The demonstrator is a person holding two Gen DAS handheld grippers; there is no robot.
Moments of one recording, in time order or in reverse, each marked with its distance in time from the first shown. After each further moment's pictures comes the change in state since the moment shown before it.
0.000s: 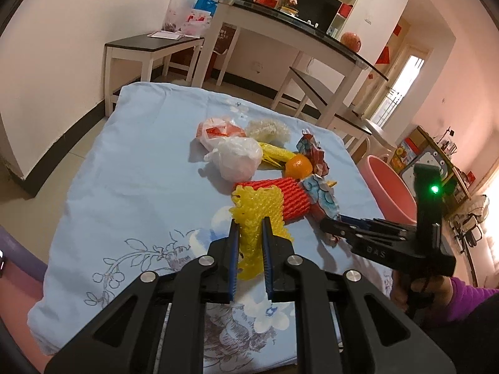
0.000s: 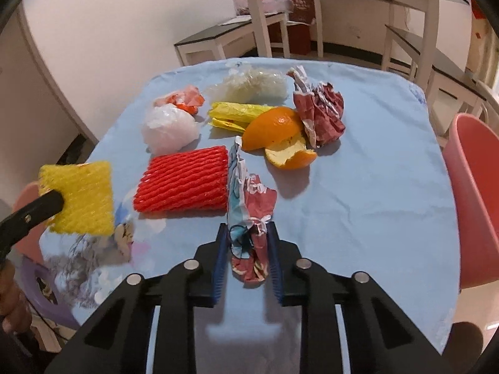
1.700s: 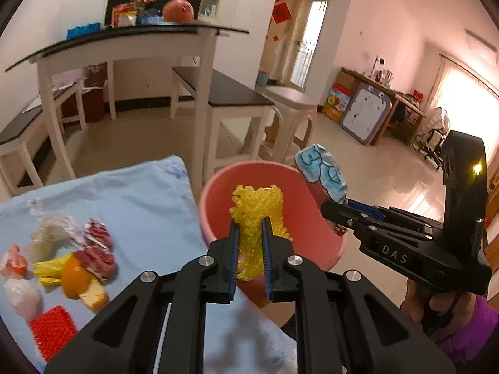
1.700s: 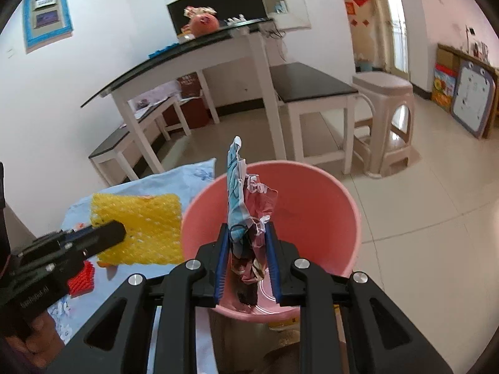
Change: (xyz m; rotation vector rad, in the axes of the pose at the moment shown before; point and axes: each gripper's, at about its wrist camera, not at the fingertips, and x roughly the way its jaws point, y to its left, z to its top) left arm 0.146 -0.297 0.051 0.431 0.066 -0.221; right arm -0.157 -0.235 -0.017 0.374 -0.322 -0.255
